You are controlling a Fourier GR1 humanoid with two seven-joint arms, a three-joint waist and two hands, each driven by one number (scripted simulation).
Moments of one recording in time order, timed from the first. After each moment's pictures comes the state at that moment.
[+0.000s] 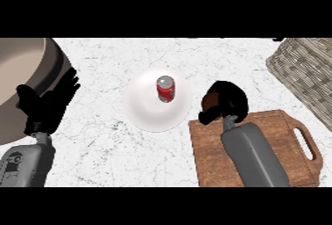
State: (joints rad) left arm -0.26 0.23 0.13 -1.40 0.04 -0.08 0.23; right arm -0.50 -0.02 0.15 -1.20 0.92 -0.03 0.74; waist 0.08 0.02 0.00
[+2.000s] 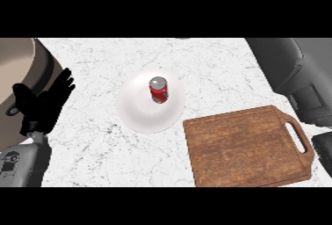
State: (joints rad) left arm -0.26 0.25 0.16 -1.37 0.03 -0.08 0.23; right arm -1.52 -0.26 0.02 -0.37 1.07 -0.66 1.01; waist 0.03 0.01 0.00
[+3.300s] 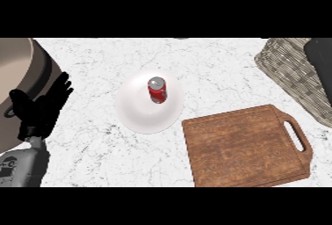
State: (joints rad) left arm -0.23 0.24 0.17 -1.39 0.03 -0.08 0.21; right arm -1.21 -0.51 -0.15 -0.31 0.99 -0.82 0.75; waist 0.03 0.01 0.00
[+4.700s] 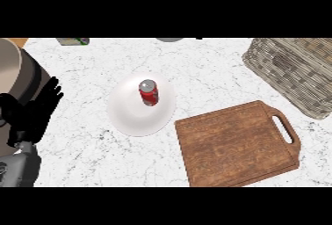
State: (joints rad) left arm -0.19 0.26 0.21 -1.38 0.04 -0.08 0.22; right arm -0.91 -0.59 -0.45 -0.72 0.63 -1.00 0.52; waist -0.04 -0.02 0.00
